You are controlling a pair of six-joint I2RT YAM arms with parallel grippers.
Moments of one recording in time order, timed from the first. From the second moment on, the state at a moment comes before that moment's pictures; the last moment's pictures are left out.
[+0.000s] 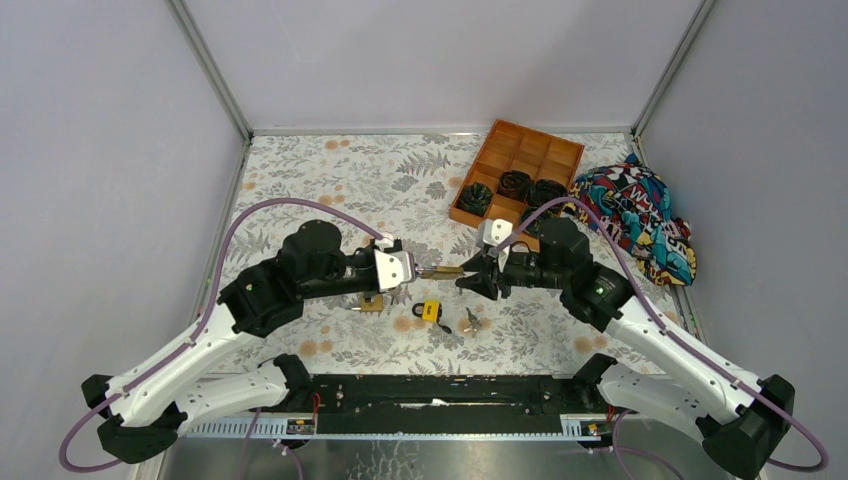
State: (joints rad) left arm -0.91 0.87 1.07 -0.54 0.34 0.49; right arm 0.73 0.89 0.79 -0.22 -0.60 -0.25
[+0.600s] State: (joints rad) left arm -0.91 0.88 1.08 -0.54 0.35 0.49; right arm 0.73 0.91 0.80 -0.20 -0.67 -0.26
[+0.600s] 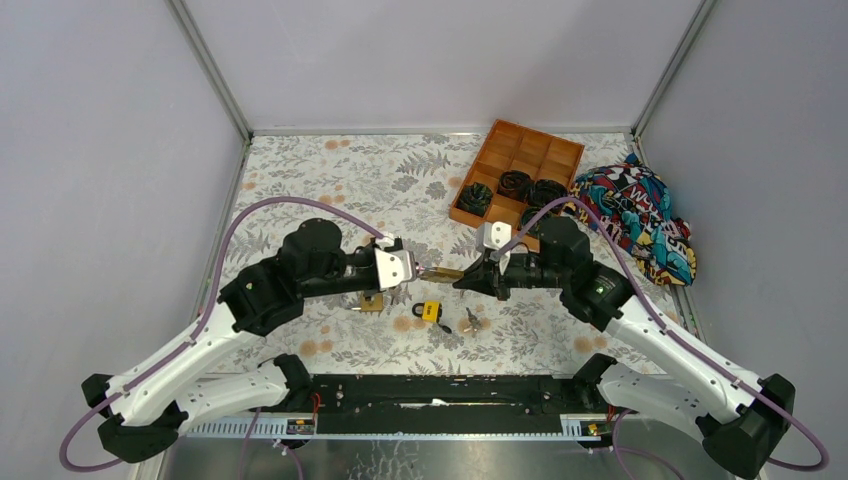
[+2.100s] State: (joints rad) left arm -0.74 1.22 0.83 -1.18 0.40 1.06; right arm 0.89 1.21 0.75 -0.12 -0.43 0.07
